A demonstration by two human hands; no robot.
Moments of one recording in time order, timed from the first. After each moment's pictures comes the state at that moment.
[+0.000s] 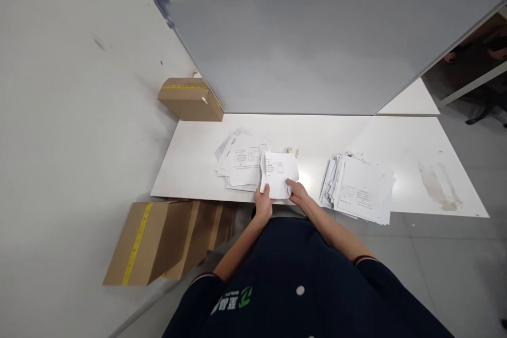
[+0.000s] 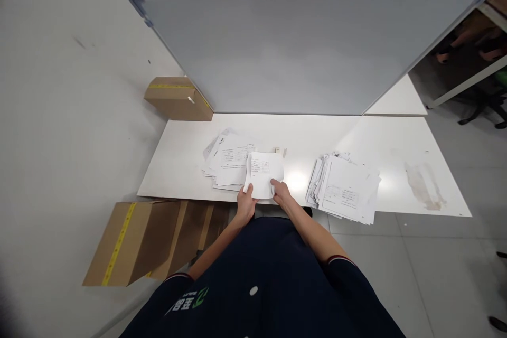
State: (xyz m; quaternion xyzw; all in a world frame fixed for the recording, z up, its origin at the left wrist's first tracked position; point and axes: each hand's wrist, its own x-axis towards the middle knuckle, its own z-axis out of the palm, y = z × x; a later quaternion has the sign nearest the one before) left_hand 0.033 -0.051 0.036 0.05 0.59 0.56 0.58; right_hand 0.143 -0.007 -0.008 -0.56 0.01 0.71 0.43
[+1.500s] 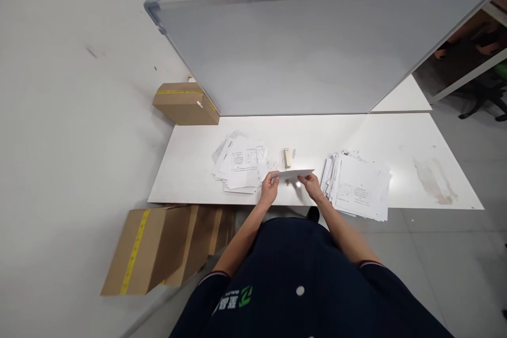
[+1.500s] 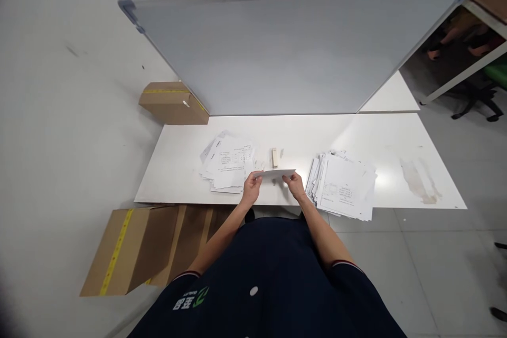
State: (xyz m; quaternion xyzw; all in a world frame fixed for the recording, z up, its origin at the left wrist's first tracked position) left_hand 0.034 -0.011 0.024 0.49 0.56 0.48 0.48; right_hand 0.215 0.007 -0.023 -0.59 -0.41 0.53 0.44
